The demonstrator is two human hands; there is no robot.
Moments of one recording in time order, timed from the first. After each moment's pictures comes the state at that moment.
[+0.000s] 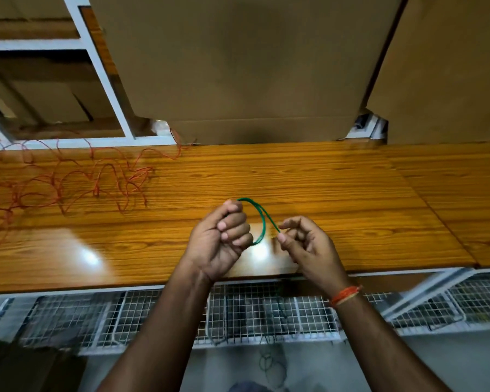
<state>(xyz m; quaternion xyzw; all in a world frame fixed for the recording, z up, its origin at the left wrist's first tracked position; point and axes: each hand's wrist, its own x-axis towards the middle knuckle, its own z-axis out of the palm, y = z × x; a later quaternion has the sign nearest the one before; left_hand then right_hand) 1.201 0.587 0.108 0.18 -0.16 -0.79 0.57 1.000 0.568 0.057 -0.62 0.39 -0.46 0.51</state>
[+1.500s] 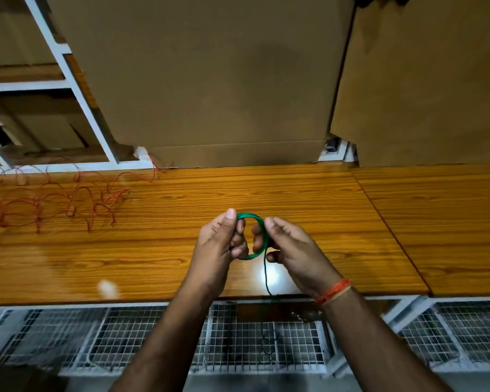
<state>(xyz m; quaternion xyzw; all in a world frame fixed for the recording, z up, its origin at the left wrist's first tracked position) 1.059 0.572 0.127 0.40 -0.40 -0.53 0.64 0.904 0.536 0.123 -0.59 0.33 -0.39 0.62</state>
